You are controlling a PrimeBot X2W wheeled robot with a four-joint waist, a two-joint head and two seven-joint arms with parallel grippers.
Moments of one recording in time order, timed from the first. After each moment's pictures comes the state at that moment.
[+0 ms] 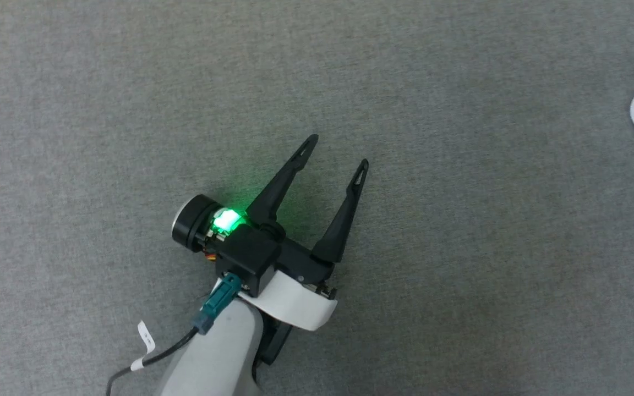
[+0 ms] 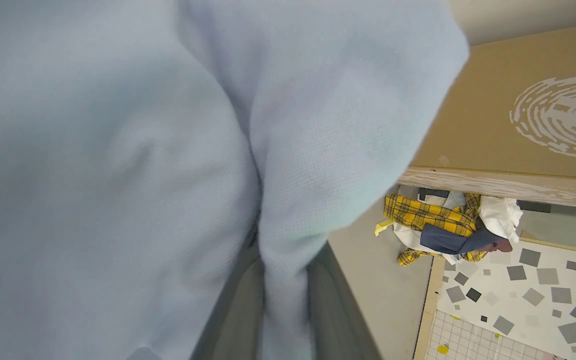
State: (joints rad) left arm -0.32 0.05 -0.39 -0.01 -0.07 -0.10 -0.26; right arm -0.66 -0.94 0.35 0.74 0.22 0.13 0.08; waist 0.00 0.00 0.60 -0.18
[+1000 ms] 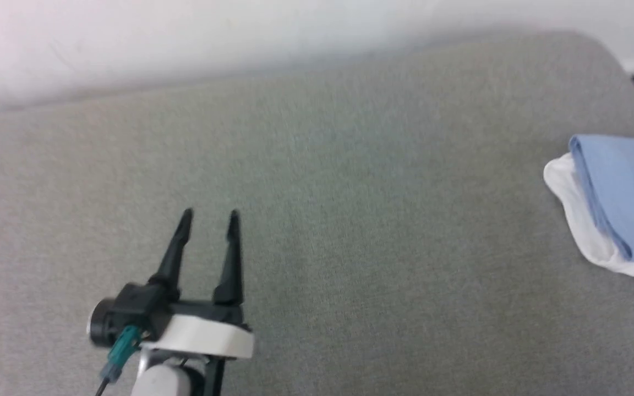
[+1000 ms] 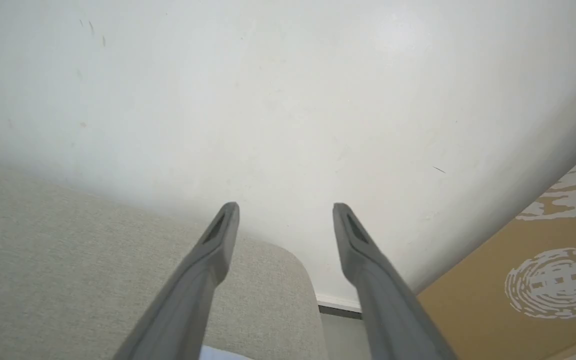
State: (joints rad) left arm -0.07 0.05 -0.15 -0.02 -0.19 -0.01 -0.26; right arm -0.67 -0.63 0.20 0.47 0.28 0.13 -0.13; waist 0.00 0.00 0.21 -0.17
